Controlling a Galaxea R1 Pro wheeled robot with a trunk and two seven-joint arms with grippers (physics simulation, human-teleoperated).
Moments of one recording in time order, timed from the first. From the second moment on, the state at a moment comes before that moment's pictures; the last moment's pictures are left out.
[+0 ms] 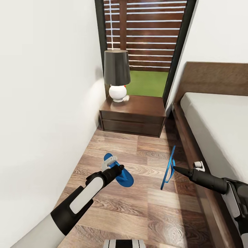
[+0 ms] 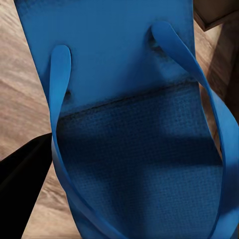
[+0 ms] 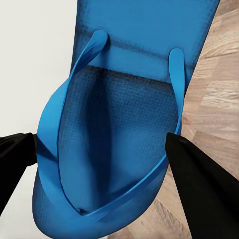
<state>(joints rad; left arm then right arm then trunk) -0.64 0.06 -0.71 -1.31 1.35 0.24 0.76 -0.48 -0.28 -0.38 -1.20 -0.21 0.93 1.34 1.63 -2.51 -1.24</state>
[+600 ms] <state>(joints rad) -0.64 0.06 -0.71 -1.28 1.35 0.24 0.76 -0.48 -0.28 -0.38 -1.20 -0.21 0.93 1.34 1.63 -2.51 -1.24</state>
